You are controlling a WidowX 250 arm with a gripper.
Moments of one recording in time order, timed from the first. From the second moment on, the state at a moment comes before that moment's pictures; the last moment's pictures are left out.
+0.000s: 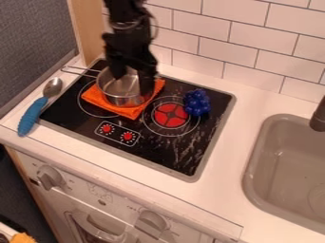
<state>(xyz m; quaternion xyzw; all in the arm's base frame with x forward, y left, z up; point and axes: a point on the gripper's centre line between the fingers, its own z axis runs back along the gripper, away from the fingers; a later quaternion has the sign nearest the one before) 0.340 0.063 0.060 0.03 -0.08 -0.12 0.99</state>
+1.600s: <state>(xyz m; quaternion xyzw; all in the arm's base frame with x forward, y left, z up) 0.298 0.000 0.083 0.00 -0.11 -0.16 0.98</state>
